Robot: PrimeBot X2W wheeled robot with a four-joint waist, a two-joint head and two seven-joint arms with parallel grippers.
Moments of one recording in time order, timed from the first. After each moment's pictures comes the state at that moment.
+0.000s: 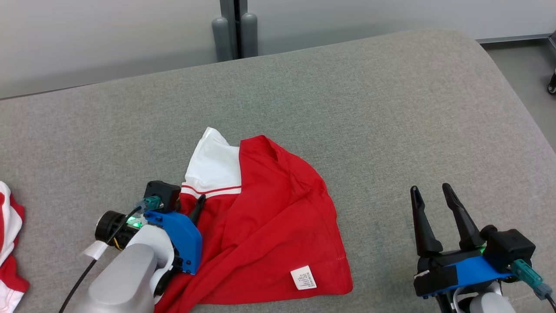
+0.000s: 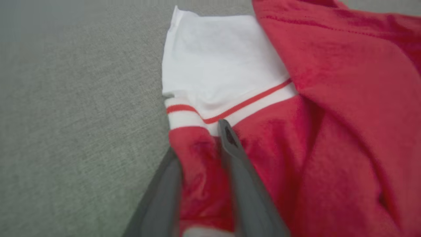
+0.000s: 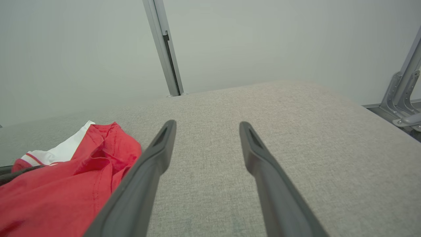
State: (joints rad) left arm -0.58 0.27 -0.74 0.86 -0.58 -0.13 -0.04; right arm -0.10 -0.05 0.04 0.19 0.21 0.13 -0.26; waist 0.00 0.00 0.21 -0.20
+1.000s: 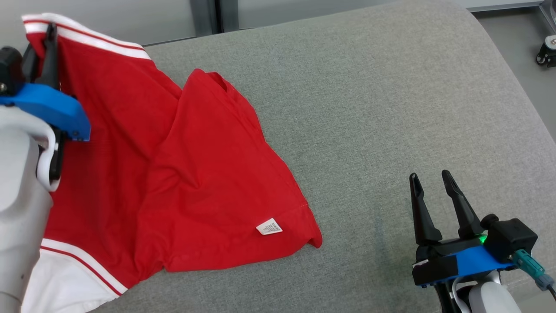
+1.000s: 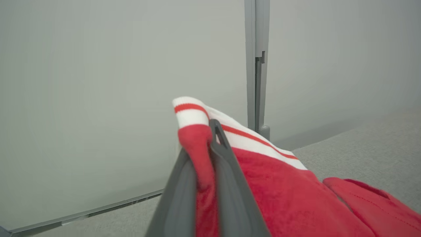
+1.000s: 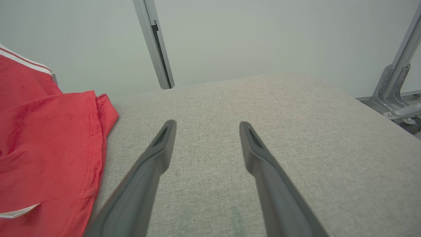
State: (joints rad) left arm -0.92 0.47 -0.52 0.84 -0.50 -0.02 -0.26; right arm -0.14 -0.05 0.04 0.18 0.22 0.13 -0.26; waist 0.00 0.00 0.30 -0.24
